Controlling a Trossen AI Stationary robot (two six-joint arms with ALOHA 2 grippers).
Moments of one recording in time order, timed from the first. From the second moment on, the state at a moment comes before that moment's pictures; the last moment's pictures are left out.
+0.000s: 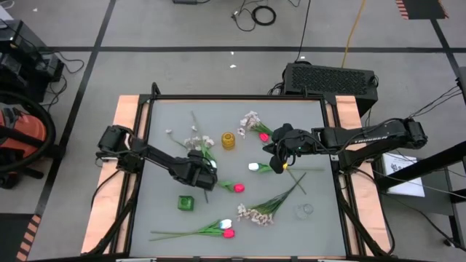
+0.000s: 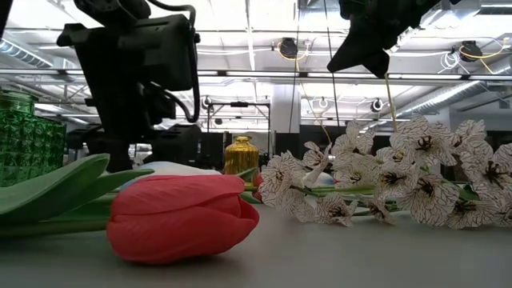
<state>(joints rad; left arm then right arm) -0.24 1.83 0.93 -0.71 -0.53 -1.54 0.05 1.17 0.89 -0.37 0.21 0.43</state>
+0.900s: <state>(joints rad) -0.13 1.62 1.06 -0.99 -0.63 -1.36 0.05 1.17 0.89 -0.39 0.21 0.42</state>
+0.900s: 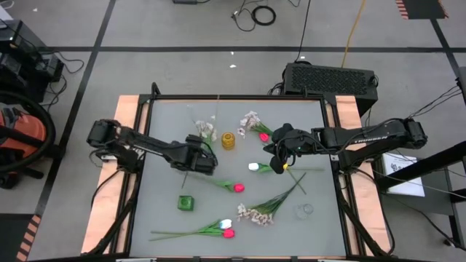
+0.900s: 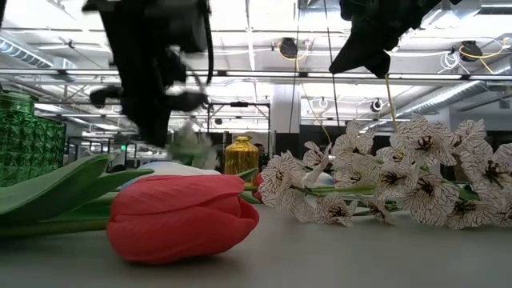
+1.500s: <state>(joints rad) -0.15 1.27 1.21 -1.11 -0.71 -0.99 0.07 1.17 0.89 -0.38 0.26 0.47</state>
